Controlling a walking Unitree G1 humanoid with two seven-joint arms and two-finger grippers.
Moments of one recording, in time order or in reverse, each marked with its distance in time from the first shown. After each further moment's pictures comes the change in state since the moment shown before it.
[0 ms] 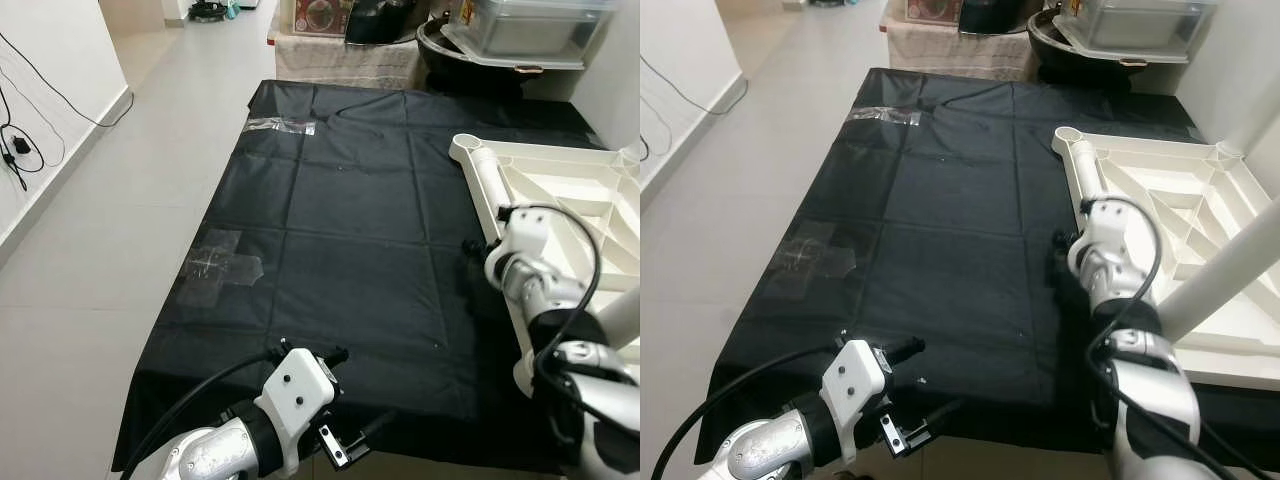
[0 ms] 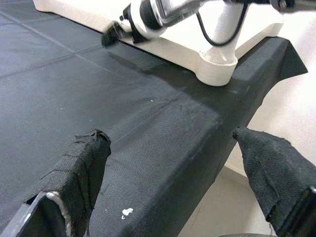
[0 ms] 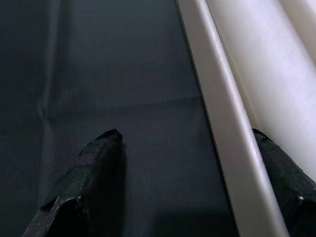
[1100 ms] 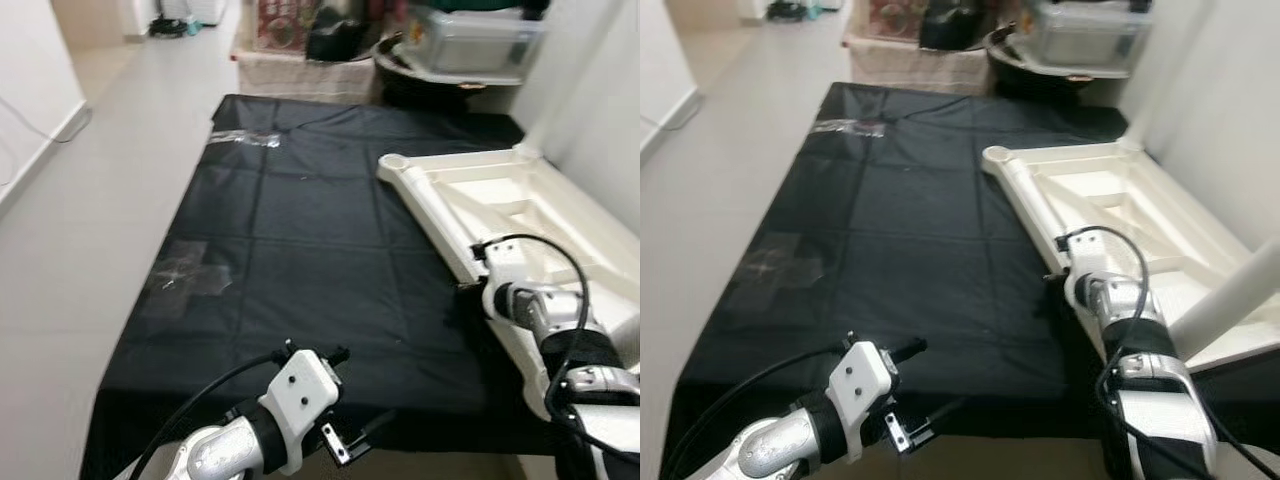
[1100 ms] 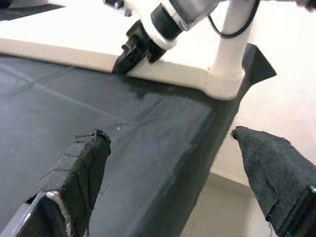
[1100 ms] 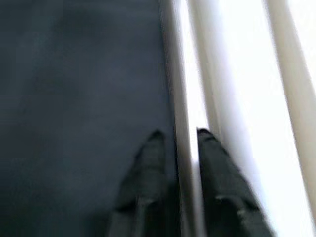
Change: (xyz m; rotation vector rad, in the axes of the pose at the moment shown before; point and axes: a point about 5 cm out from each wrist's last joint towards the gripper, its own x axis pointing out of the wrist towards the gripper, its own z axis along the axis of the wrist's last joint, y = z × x) left arm 0.010 0.003 -0.005 0.033 -0.019 0.005; right arm -0.014 0.009 -0.021 -0.355 0.192 0.399
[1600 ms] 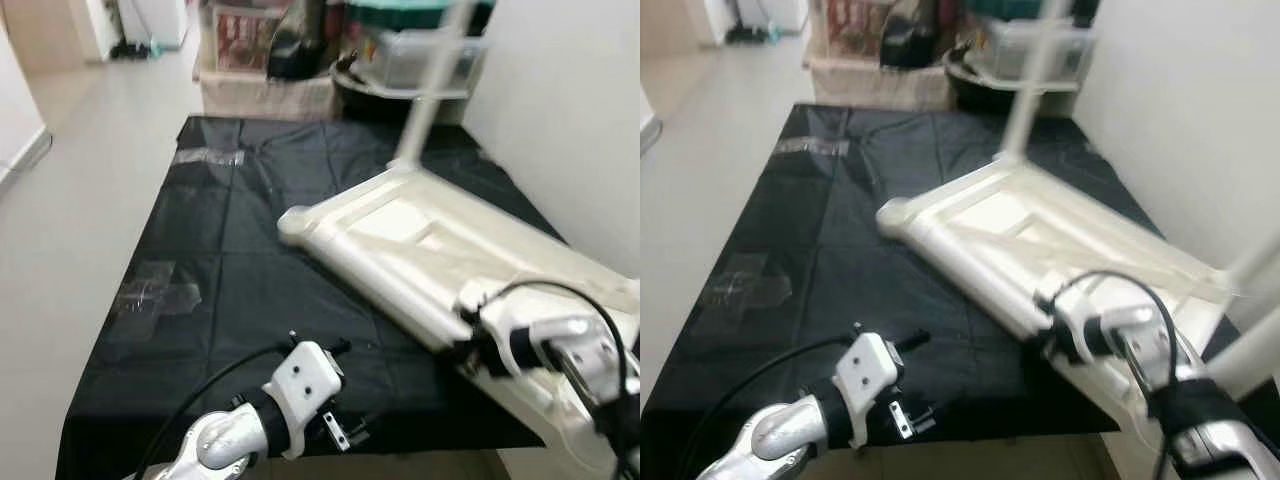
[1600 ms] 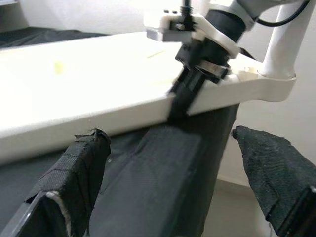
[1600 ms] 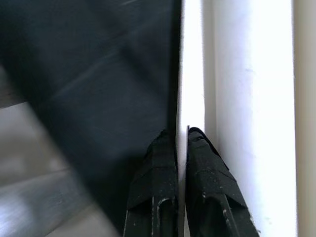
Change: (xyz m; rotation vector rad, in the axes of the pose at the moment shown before) left arm 0.012 0.014 -0.003 0.047 -0.015 0.003; right arm -0.044 0.019 -0.043 -0.431 0.176 0.583
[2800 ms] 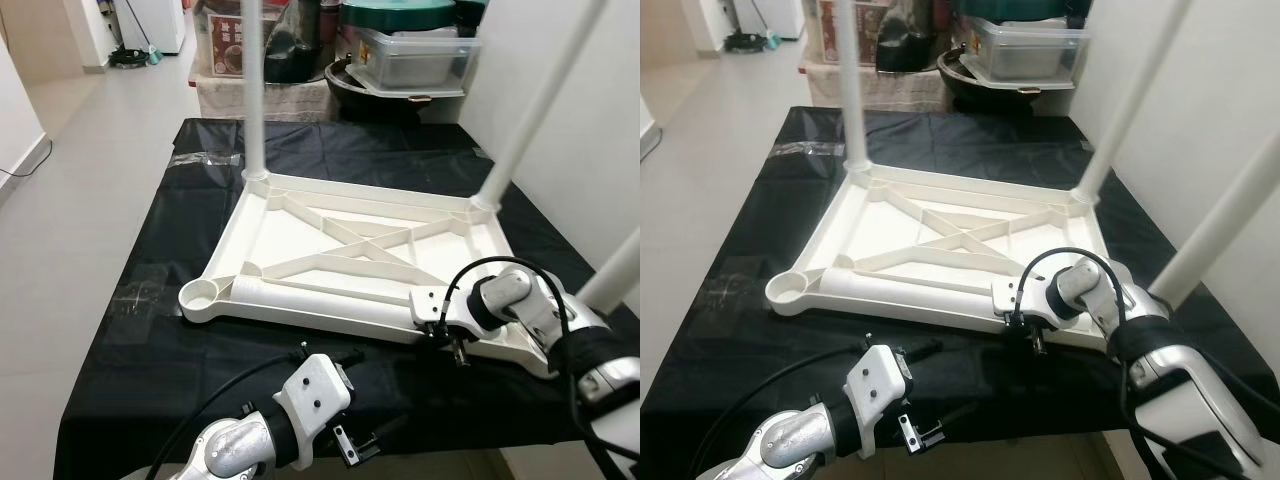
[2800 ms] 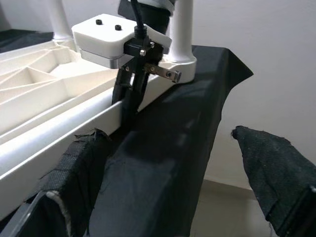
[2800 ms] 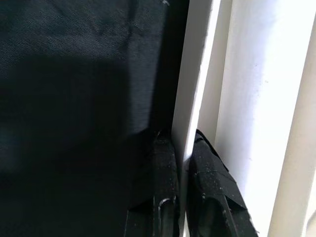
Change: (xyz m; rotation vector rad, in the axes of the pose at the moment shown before) left arm 0.001 -0.010 -0.004 -0.005 -0.018 -0.040; right arm 0.022 -0.027 0.065 -0.722 0.227 0.054
